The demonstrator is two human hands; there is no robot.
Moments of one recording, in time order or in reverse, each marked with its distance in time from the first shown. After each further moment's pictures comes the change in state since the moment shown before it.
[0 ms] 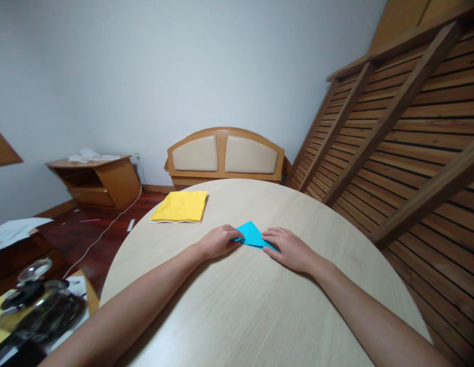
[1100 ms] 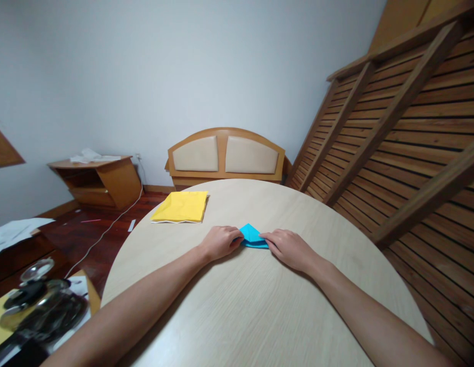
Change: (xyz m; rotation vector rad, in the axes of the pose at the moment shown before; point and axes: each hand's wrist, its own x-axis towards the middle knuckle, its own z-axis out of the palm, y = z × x) left_hand 0.002 0.016 -0.001 0.209 0.044 -0.088; right_hand 0.003 -0.014 -0.009 -0.137 -0.043 0.056
